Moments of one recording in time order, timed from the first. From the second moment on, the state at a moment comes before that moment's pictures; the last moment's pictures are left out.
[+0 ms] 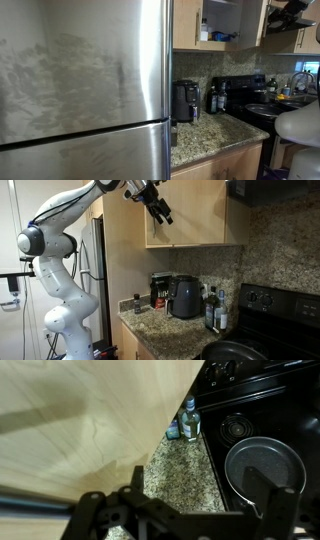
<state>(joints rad) -0.82 -0.52 -0.07 -1.64 0.53 1.66 2.60</state>
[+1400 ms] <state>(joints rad) -0.88 -0.57 0.30 -1.70 0.54 2.04 2.60</state>
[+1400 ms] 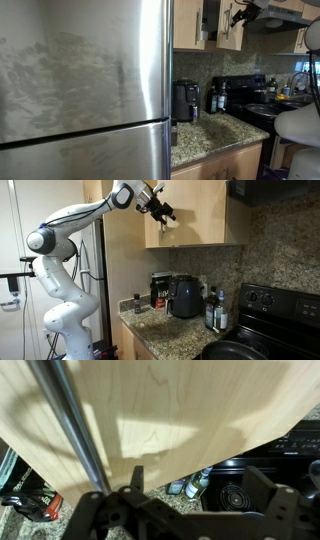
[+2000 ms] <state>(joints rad) -1.40 -0.57 0.67 -1.48 0.75 1.96 2.60</state>
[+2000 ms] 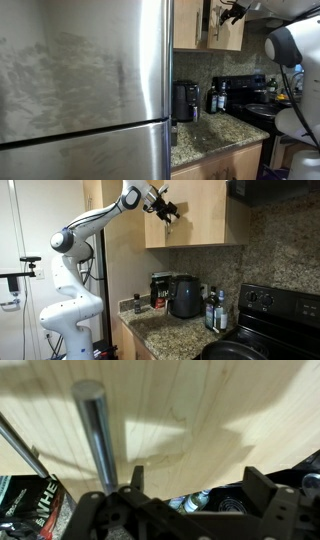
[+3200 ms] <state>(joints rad) -1.00 -0.43 0.22 -1.37 0.70 1.71 2.24</state>
